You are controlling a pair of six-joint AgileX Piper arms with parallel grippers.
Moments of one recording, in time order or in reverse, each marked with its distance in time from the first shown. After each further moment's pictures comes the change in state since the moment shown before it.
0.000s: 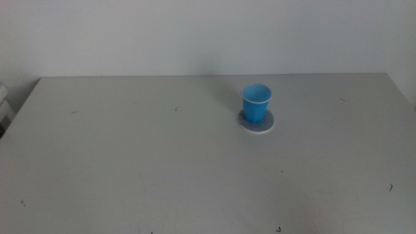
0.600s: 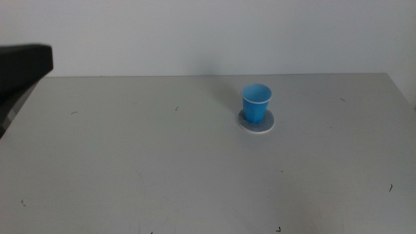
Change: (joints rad) left arm 0.087 -0.805 1.003 0.077 -0.457 0.016; right arm 0.000 0.000 0.000 0.000 0.000 0.000
